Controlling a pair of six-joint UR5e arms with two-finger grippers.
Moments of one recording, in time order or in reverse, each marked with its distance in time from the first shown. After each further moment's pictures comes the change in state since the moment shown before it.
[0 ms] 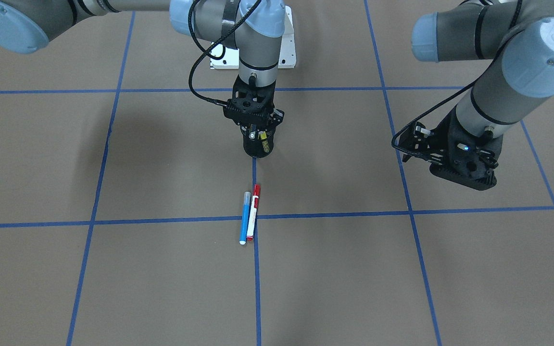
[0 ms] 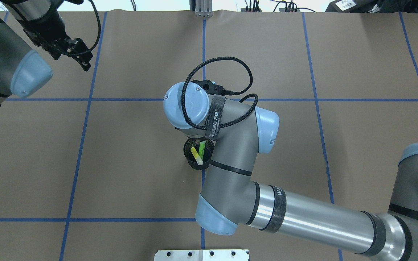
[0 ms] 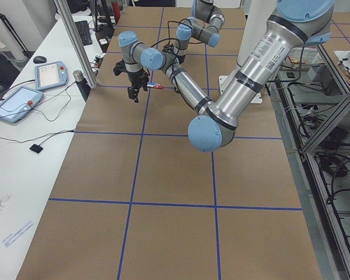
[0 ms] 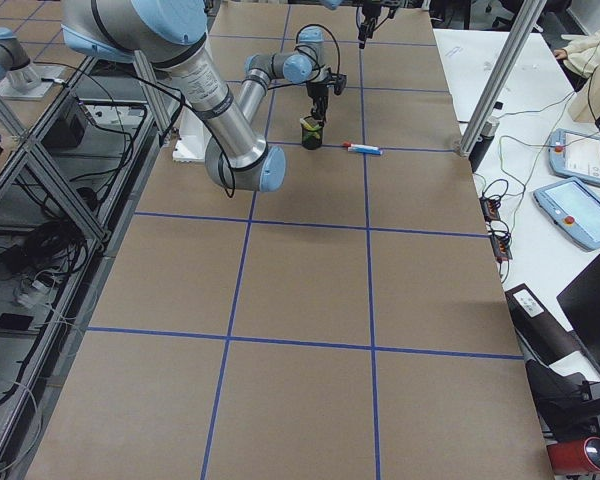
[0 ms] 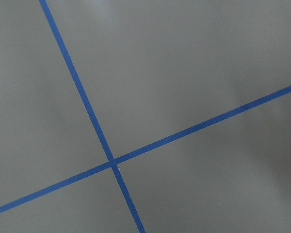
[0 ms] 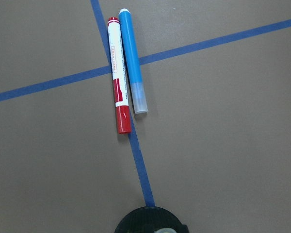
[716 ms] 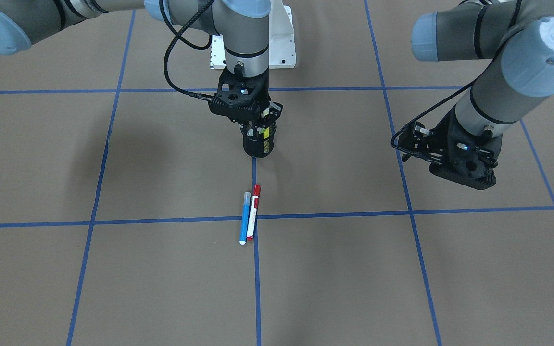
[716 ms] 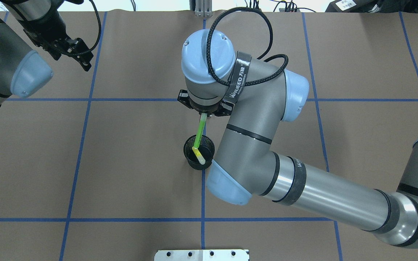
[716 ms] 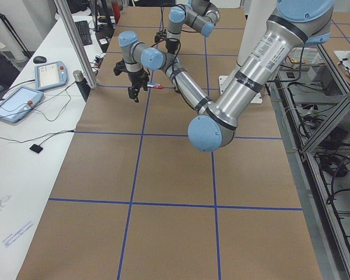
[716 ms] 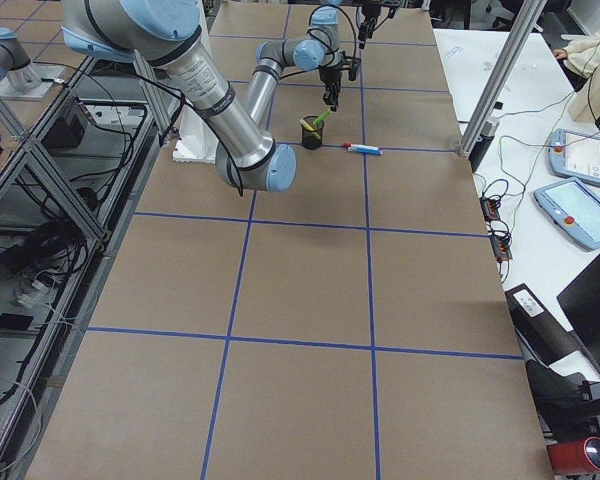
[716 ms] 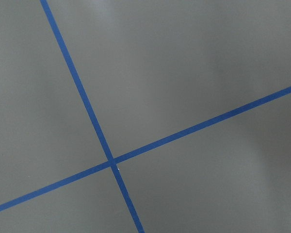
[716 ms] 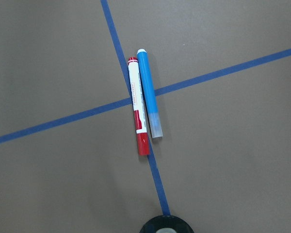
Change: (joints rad) left arm 0.001 0.000 -0.003 0.000 -0.001 -0.011; right arm 0.125 0.013 0.077 -0.011 0.132 -0.066
